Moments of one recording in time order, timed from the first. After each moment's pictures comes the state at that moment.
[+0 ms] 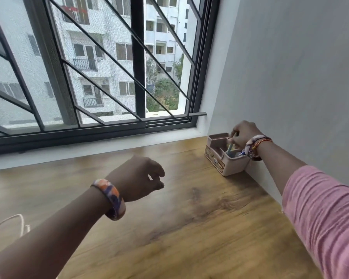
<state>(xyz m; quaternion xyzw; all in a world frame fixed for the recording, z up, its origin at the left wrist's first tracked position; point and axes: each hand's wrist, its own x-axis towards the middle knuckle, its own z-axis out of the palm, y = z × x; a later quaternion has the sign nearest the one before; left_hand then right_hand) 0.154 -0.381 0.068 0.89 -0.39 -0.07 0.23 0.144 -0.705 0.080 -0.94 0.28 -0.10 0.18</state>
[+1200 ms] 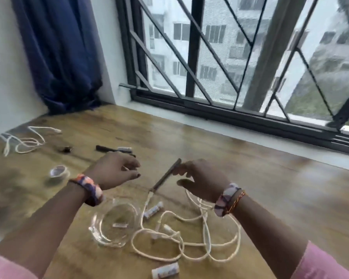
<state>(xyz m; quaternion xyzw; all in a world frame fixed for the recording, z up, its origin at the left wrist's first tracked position) 0.098 0.007 0.022 0.96 0.10 -0.02 0.25 0.172 -0.213 0.006 -0.91 -0.38 0.05 0.16</state>
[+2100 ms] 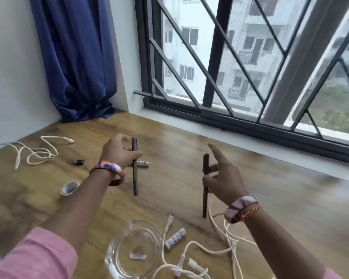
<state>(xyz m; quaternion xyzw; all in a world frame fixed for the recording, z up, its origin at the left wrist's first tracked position) 0.167 0.078 0.012 0.83 0.31 0.15 0.44 0.210 -0.172 -0.004 -0.88 -0.18 0.03 0.44</state>
